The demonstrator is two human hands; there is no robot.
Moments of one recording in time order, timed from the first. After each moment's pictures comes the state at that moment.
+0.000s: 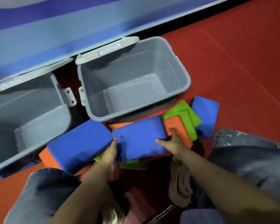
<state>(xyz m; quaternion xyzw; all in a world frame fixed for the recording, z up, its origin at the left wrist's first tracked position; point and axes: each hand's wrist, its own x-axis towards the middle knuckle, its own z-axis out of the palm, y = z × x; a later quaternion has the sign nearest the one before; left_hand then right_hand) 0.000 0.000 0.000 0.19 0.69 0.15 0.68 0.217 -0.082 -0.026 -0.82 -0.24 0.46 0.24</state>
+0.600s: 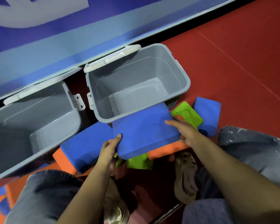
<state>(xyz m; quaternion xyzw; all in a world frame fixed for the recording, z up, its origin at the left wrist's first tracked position) -0.019 -0.007 0.052 0.24 0.65 0.26 0.67 0.246 -0.070 0.059 -0.66 -0.17 0.58 0.44</state>
